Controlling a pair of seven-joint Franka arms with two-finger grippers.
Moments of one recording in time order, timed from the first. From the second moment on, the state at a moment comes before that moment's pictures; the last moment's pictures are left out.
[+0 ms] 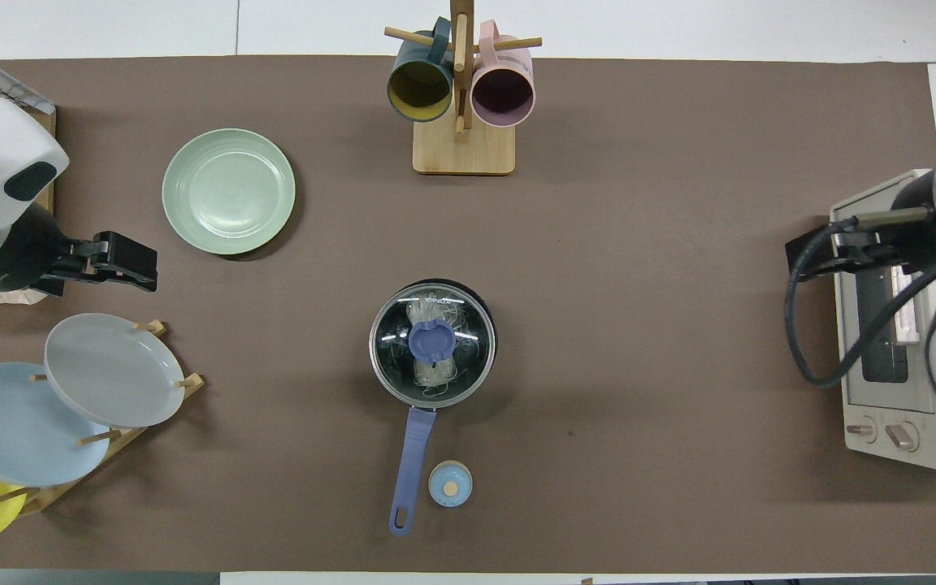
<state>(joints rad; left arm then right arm) -0.03 -0.02 -0.16 -1.62 -0.03 1.49 -0.16 0.09 -0.01 0.04 -1.50 -0.08 1.39 0.08</state>
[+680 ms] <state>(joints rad) -0.03 -0.02 -0.16 -1.62 -0.03 1.49 -0.16 0.07 -0.04 -0.03 -1.60 -0.08 1.43 0.01</state>
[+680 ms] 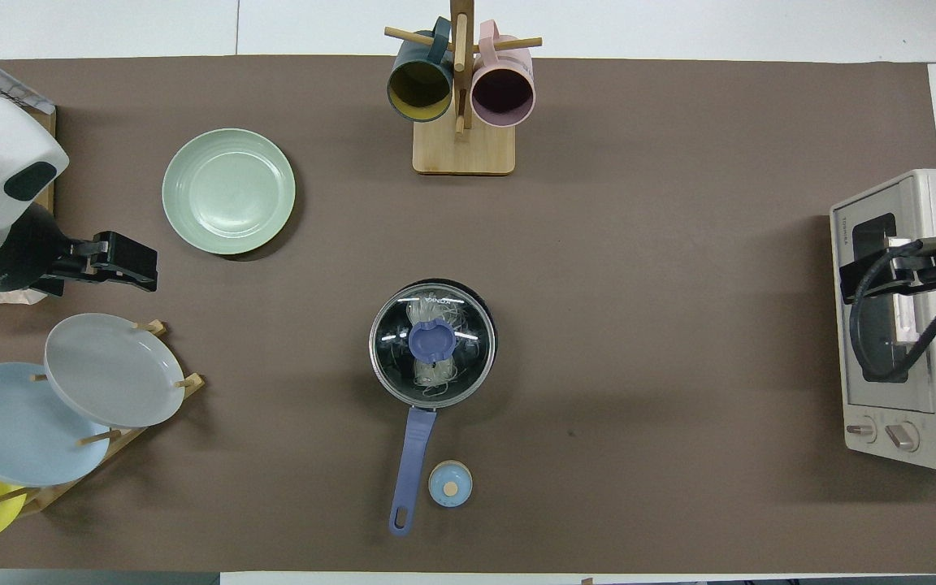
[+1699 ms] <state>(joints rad) -0.03 -0.02 -0.16 -1.62 -0.03 1.49 -0.16 0.02 -0.04 -0.04 -1.58 -0.06 1.42 0.01</state>
